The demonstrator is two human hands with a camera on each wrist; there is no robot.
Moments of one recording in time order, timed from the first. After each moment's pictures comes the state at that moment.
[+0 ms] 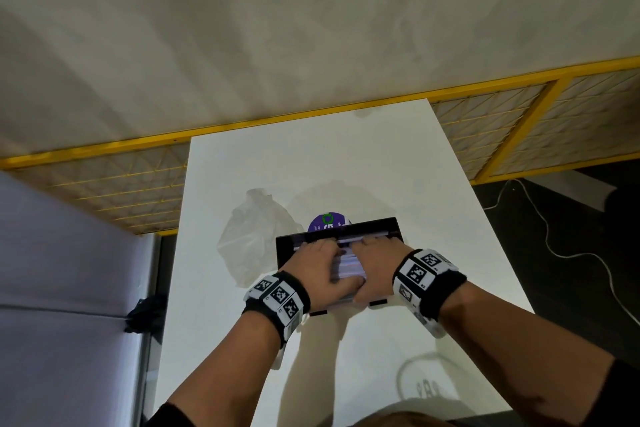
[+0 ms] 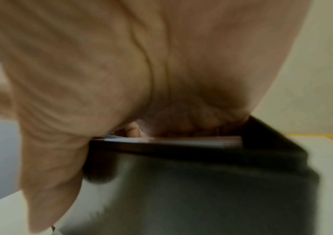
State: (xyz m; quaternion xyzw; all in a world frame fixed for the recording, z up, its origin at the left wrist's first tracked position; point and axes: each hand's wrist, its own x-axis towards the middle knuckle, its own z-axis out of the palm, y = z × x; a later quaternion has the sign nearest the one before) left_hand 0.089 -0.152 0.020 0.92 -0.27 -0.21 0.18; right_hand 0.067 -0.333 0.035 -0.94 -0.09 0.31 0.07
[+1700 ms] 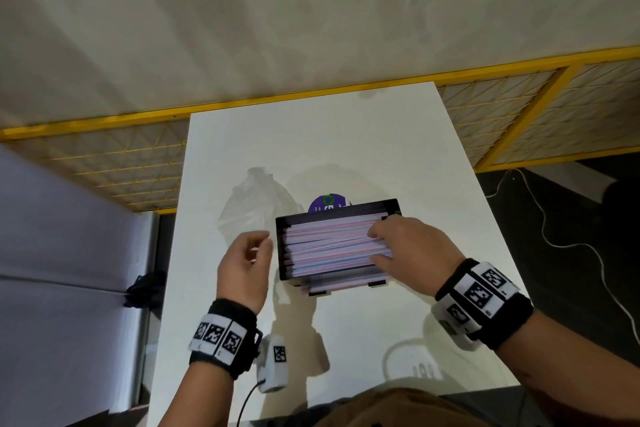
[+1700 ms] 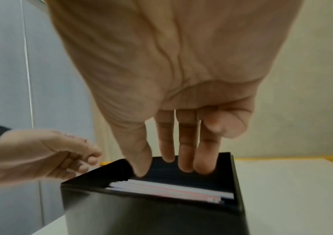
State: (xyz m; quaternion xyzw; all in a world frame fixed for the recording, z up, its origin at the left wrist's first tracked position) left_hand 0.049 -0.062 0.013 0.84 0.09 -0.02 0.53; right_hand 0.023 -0.358 0.080 -0.97 -0.04 0.18 0.16
